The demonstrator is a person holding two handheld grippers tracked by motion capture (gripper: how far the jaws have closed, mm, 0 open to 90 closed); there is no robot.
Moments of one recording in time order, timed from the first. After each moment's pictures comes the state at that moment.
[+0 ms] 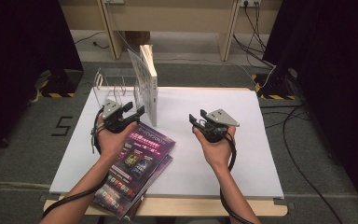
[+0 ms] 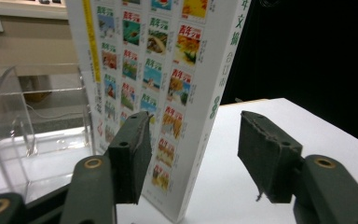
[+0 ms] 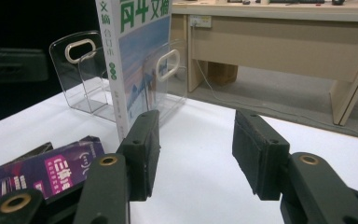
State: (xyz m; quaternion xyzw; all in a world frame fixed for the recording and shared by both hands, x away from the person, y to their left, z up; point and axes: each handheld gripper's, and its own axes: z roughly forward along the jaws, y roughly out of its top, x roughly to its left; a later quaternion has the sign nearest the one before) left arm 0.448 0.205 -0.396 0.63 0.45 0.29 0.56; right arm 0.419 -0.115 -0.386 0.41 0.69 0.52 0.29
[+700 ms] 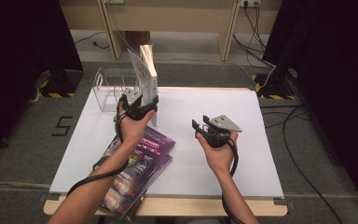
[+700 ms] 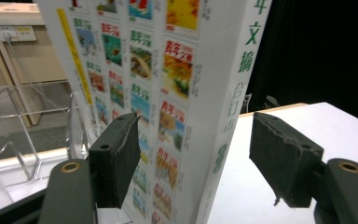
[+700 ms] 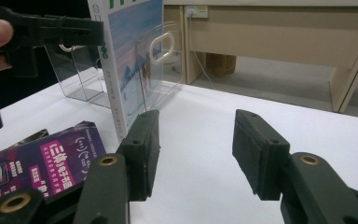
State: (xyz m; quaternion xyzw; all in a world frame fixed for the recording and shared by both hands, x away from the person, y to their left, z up) left arm 0.493 0.153 -0.391 0.63 0.47 0.34 0.52; right arm 0.414 -0.124 -0.404 0.42 0.69 0.52 0.28
